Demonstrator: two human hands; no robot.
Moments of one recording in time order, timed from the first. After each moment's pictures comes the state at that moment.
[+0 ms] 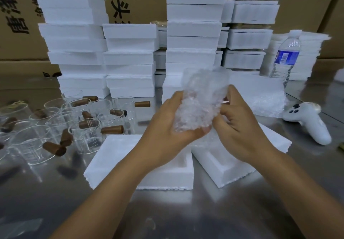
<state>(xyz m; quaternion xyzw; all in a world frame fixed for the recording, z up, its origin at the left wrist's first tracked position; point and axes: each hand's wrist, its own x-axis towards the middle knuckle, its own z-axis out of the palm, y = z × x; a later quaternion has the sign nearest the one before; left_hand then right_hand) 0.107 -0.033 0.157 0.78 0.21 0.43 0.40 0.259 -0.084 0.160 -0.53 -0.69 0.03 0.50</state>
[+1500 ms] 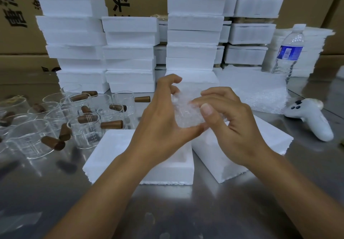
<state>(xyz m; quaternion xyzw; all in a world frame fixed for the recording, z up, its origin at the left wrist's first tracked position) 0.101 -0.034 0.156 0.80 0.27 0.48 0.23 0.244 -0.090 0.159 -0.47 -0.71 -0.02 0.52</state>
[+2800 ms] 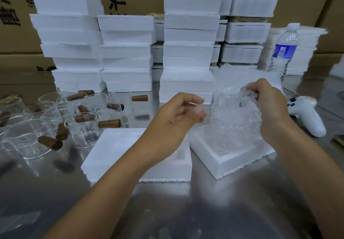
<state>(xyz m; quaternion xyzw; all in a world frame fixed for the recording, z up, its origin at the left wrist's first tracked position) 0.110 -0.042 0.157 0.75 0.21 0.40 0.49 0.297 -0.083 0.183 -0.64 -0.30 0.23 0.67</state>
